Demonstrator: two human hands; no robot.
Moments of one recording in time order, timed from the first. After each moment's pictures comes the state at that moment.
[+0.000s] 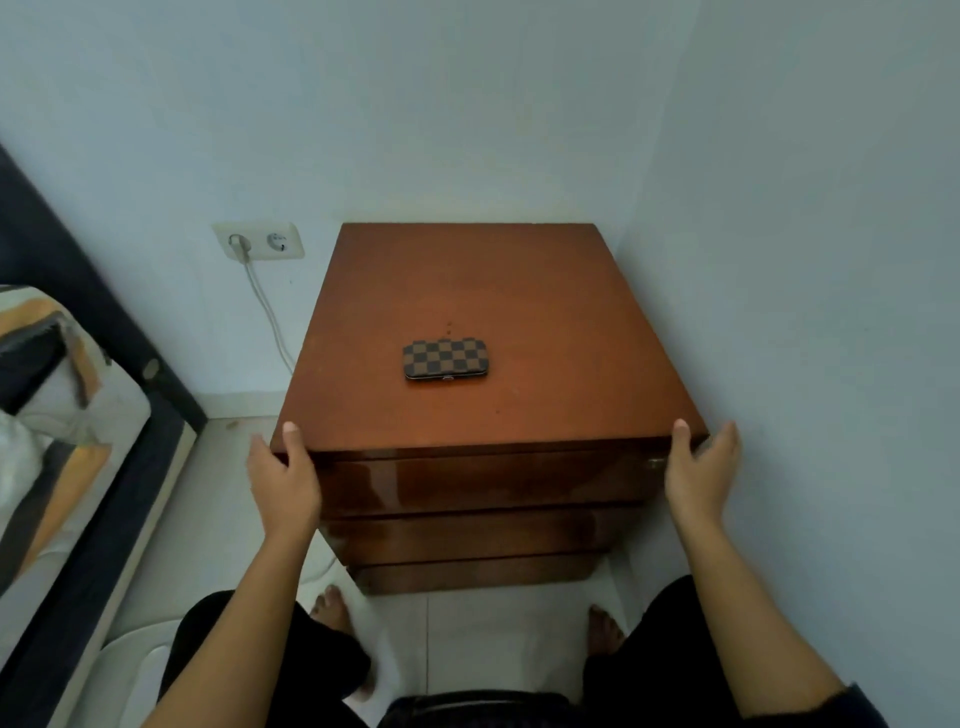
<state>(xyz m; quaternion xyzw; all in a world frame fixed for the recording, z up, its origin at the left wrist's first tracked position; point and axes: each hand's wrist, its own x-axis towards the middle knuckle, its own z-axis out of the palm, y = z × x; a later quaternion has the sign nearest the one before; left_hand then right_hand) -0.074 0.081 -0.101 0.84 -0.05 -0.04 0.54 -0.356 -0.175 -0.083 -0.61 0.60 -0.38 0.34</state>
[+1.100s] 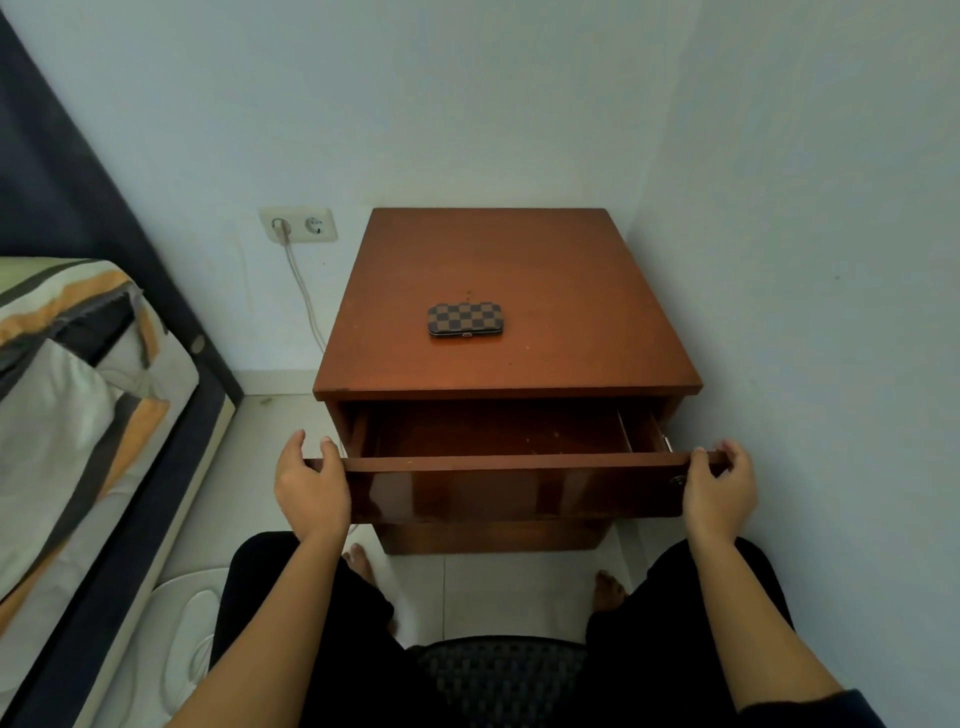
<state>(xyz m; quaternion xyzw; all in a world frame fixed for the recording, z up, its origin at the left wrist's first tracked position) -0.150 0.135 -0.096 0.85 -0.02 0.03 0.53 -0.416 -0.113 -0.102 -0.54 0.61 -0.43 0.38</state>
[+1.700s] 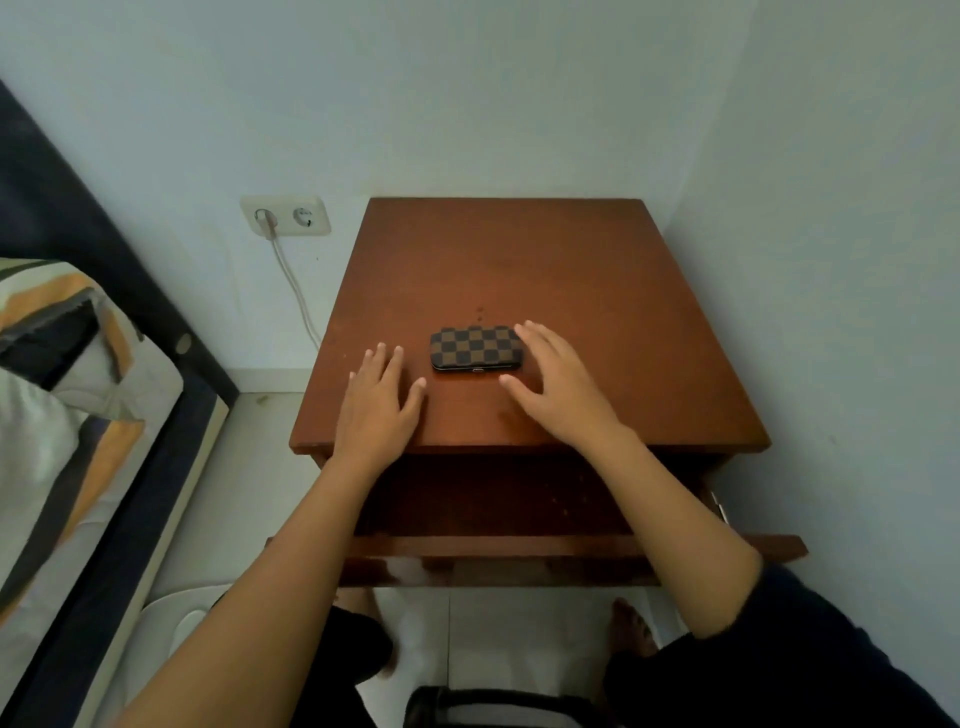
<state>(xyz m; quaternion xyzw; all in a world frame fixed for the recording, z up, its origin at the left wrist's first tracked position) -0.061 0.012 -0.073 0.91 -0.35 -0.04 0.23 -0.209 -0.143 -0.038 -0.92 0.26 -0.13 0.26</state>
